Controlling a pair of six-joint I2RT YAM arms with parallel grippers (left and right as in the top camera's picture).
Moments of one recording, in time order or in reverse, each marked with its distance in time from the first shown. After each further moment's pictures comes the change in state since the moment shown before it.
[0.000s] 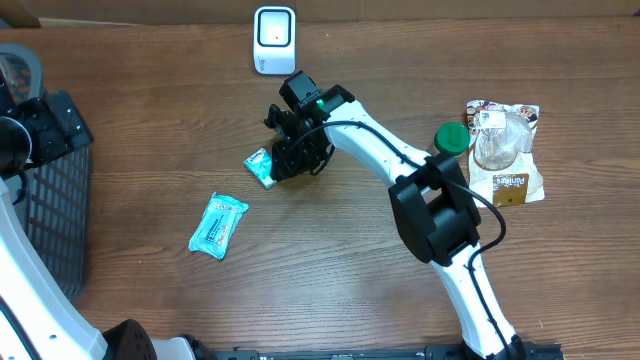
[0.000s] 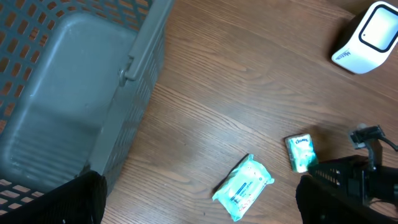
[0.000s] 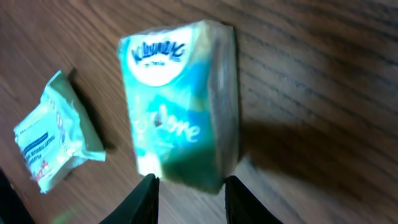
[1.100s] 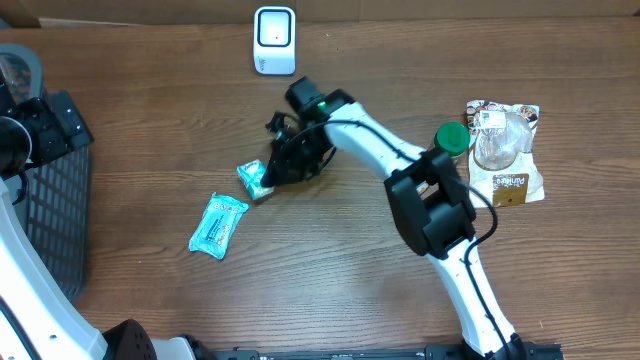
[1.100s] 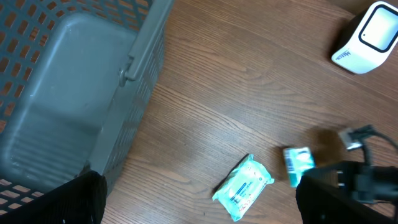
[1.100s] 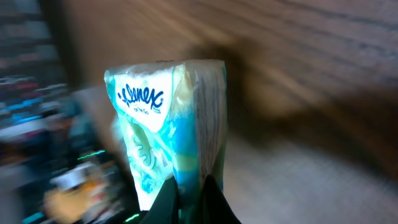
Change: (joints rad) left arm 0.000 0.000 0.000 0.000 0.000 0.000; right arm -0.040 0.053 0.000 0.002 -0.399 0.211
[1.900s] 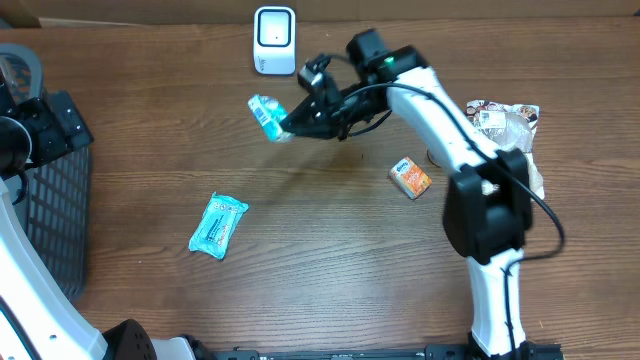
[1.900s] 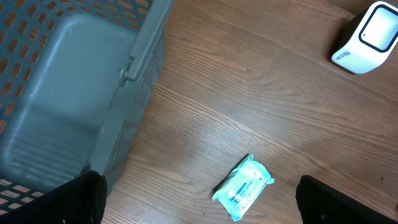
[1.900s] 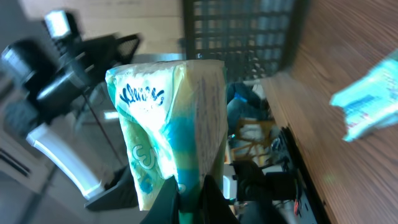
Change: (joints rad) left arm 0.000 0.000 0.000 0.000 0.000 0.000; right arm -0.186 -0.233 0.002 -0.172 -0.641 -0.145
